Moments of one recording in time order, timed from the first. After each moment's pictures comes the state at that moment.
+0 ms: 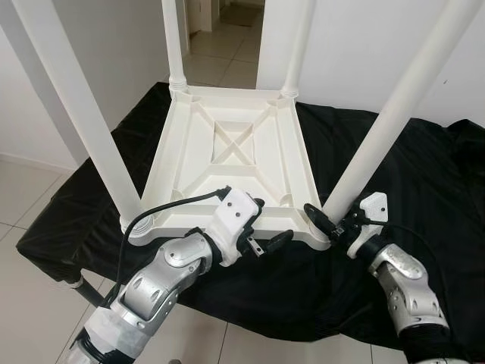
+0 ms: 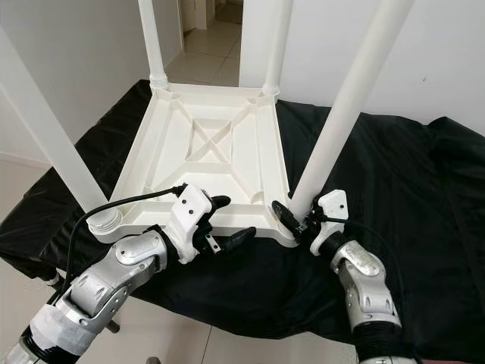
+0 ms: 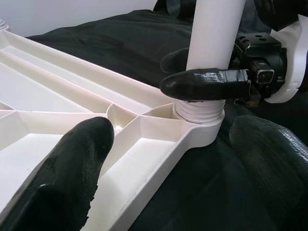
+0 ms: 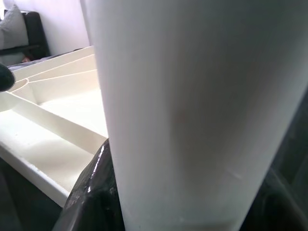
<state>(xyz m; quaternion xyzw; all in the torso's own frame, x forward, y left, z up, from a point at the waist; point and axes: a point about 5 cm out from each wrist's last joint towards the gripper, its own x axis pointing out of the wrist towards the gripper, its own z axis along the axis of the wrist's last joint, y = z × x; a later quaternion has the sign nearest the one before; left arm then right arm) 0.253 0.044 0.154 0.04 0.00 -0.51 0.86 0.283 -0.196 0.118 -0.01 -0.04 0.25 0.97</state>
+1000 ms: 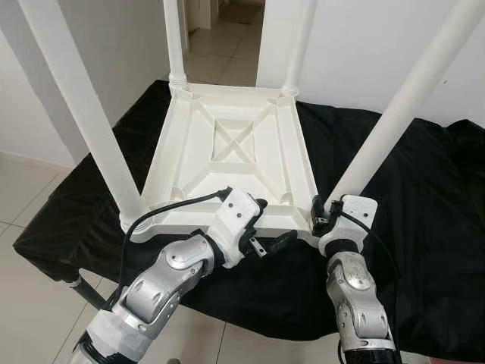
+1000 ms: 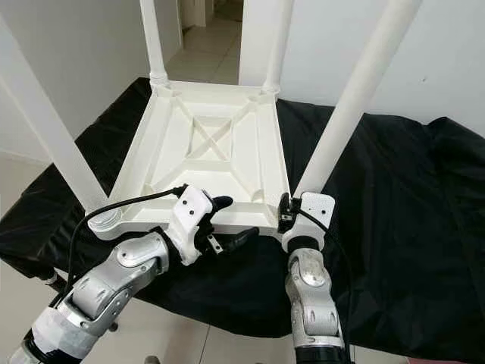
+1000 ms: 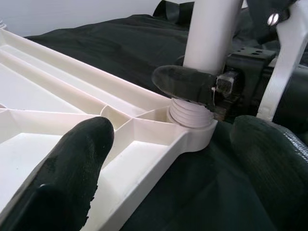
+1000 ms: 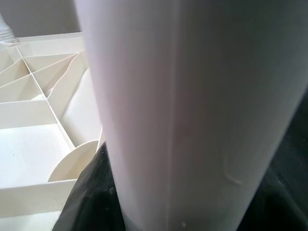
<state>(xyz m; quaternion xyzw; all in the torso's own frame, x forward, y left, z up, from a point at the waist) 0.250 0.041 0.155 0.03 0.00 -0.52 0.86 0.269 -0.146 0.126 0.07 -0.03 -0.06 1.00</state>
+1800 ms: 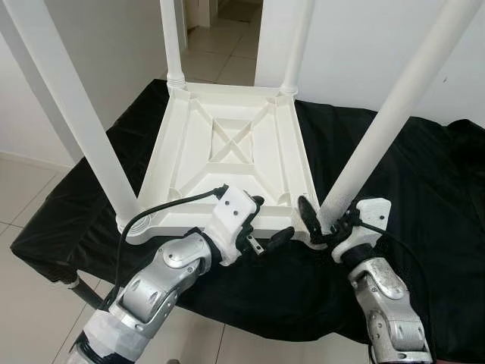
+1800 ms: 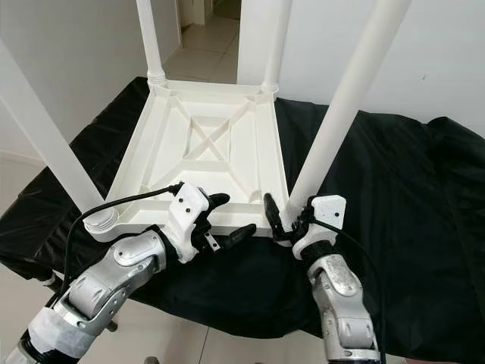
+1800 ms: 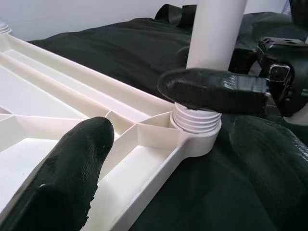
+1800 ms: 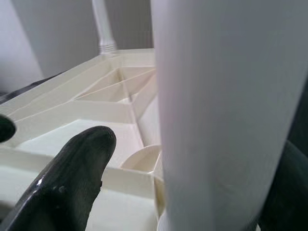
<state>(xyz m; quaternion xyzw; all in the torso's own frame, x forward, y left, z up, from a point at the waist) 0.250 0.045 0.159 0.03 -0.01 -0.51 0.86 0.255 -0.169 0.136 0.03 -0.07 0.17 0.98</state>
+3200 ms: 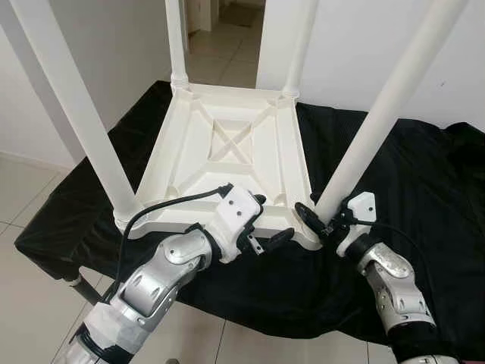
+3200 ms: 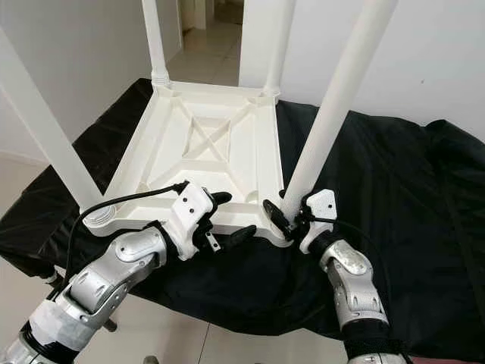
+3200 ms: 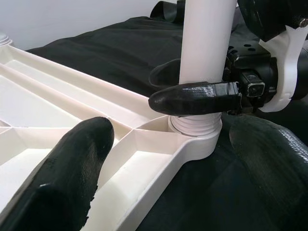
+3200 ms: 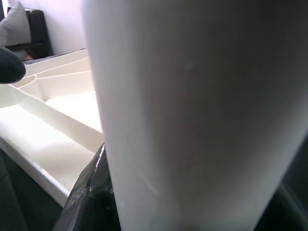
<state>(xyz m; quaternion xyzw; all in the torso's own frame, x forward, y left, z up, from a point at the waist) 0.256 0.044 0.158 0.07 -0.02 -0.51 0.86 0.288 -0.184 0.116 -0.02 -0.04 0.26 0.96</state>
